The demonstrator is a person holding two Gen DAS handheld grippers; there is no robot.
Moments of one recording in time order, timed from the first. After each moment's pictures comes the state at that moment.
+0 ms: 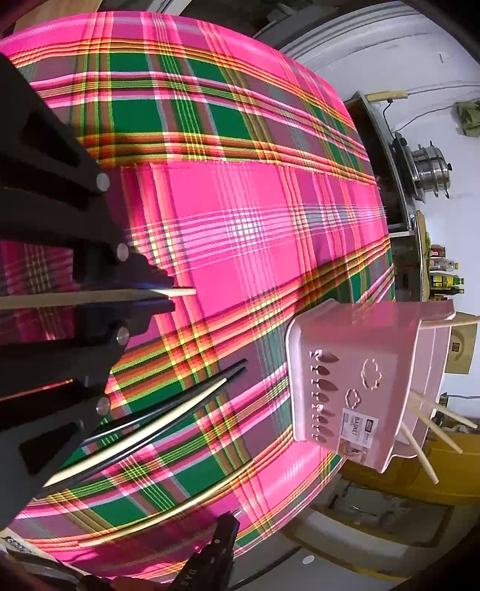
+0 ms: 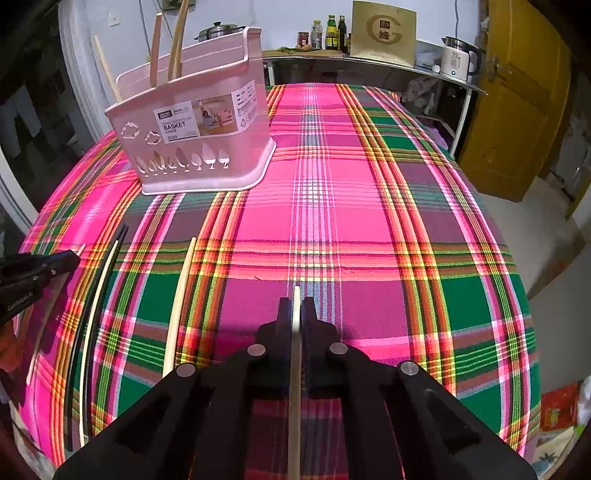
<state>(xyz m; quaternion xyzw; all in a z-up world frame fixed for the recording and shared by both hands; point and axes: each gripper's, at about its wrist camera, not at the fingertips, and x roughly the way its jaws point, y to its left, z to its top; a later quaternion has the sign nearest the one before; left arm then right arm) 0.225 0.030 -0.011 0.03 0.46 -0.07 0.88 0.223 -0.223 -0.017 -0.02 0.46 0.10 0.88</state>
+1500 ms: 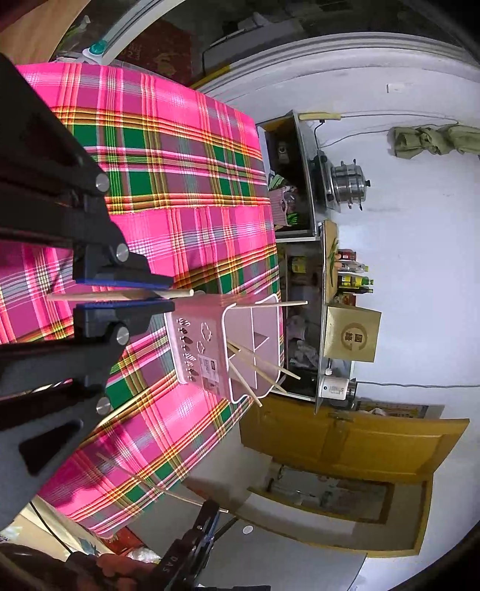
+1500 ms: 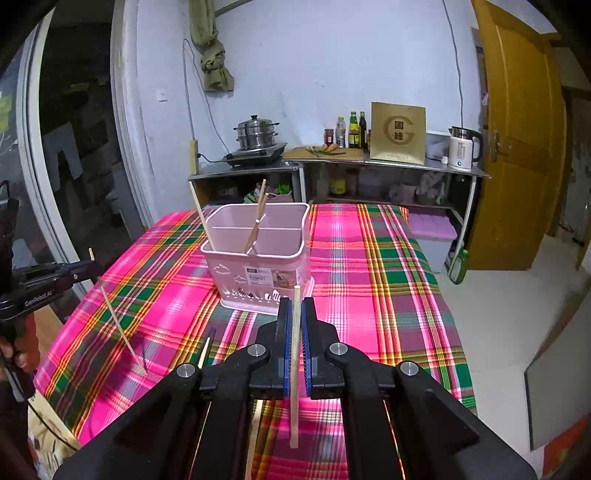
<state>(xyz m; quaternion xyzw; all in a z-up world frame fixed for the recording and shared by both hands) 0.172 0.045 0.132 0.00 0.32 -0.09 0.94 0.173 -0.215 0.120 -0.01 0.29 0.15 0.94</state>
